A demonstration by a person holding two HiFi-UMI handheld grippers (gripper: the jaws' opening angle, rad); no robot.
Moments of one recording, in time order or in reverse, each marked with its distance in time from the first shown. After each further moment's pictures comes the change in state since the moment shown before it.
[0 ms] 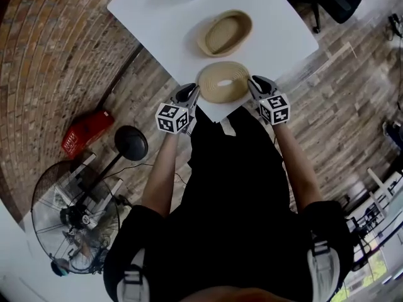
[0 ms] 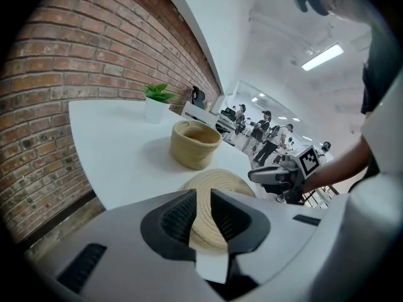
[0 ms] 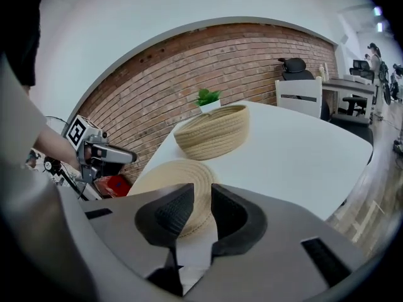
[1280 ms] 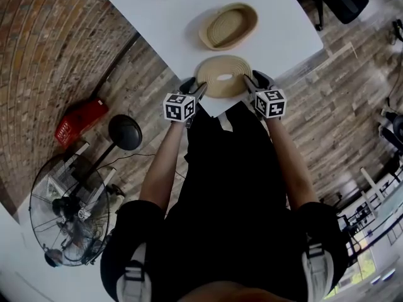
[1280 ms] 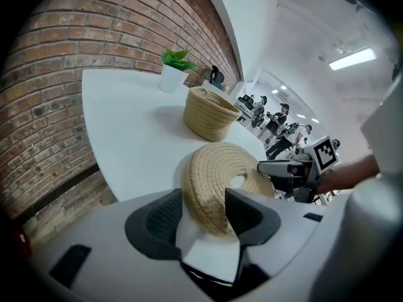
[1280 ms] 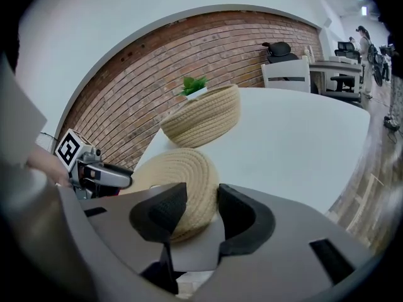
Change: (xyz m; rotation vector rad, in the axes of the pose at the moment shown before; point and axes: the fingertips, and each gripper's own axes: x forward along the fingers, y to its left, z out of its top) left arm 0.036 0.012 -0.055 -0.150 0.152 0.071; right arm 0.028 -0.008 -0.027 0.144 0.050 -0.035
